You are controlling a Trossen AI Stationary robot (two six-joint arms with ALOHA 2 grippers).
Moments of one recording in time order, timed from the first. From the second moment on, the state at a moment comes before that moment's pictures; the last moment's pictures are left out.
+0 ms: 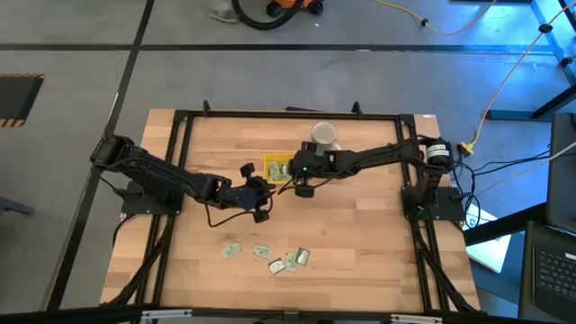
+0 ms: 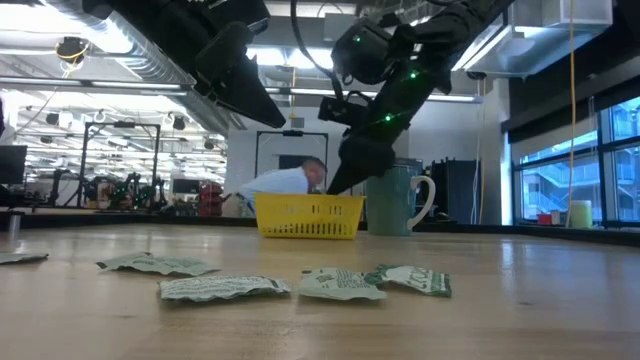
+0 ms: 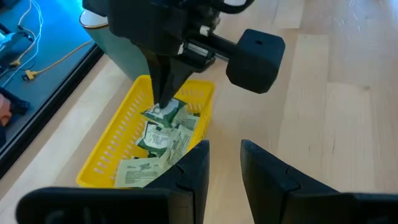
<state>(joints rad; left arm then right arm) -0.22 1.43 0.81 -0.08 -0.58 -0.22 -0.12 1.86 1.14 -0.16 0.28 -0.22</state>
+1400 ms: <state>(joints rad) -0.31 1.43 0.84 -0.23 -0.10 -0.30 0.26 1.08 0.54 0.07 0.28 0.00</state>
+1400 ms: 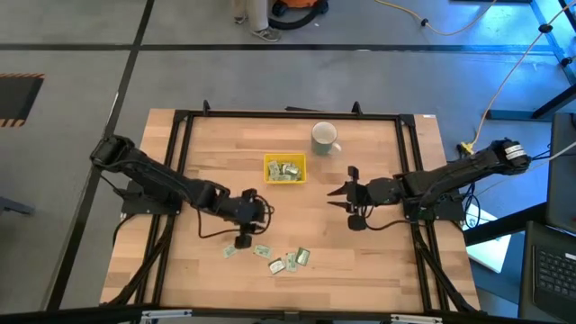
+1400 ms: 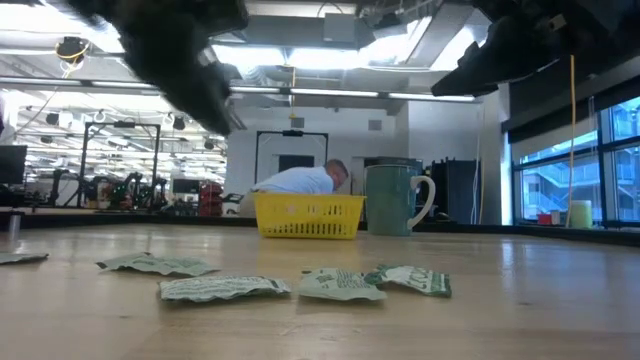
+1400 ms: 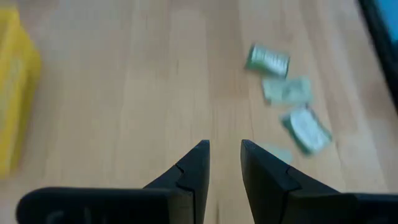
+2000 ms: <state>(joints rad) -0.58 1.56 0.86 -0.55 -0.08 -0.81 0.24 1.13 0.54 0.07 0.28 0.00</state>
